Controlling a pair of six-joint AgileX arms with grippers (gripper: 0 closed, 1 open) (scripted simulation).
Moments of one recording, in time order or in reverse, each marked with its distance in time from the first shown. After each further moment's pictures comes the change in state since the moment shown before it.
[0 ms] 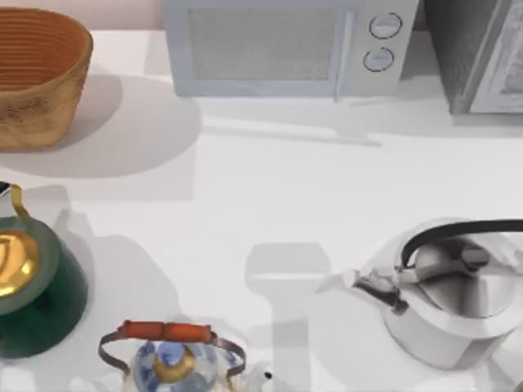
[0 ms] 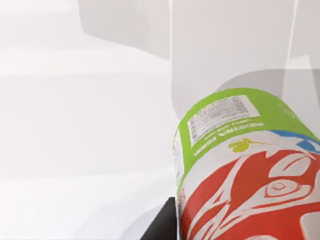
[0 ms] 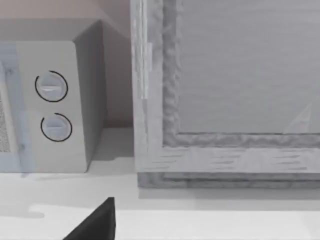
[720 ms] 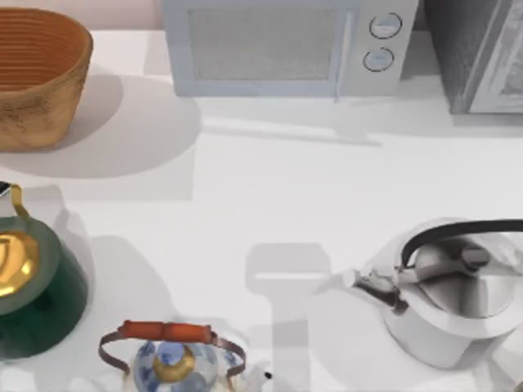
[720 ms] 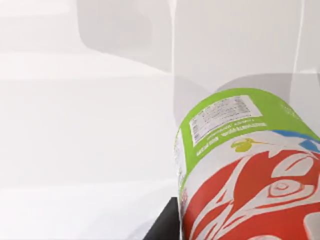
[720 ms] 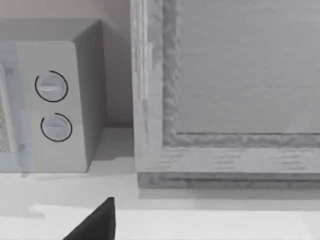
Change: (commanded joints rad) left arm 0.000 0.008 -0.021 0.029 0.000 0.000; right arm 0.000 0.000 0.000 0.000 0.000 0.000
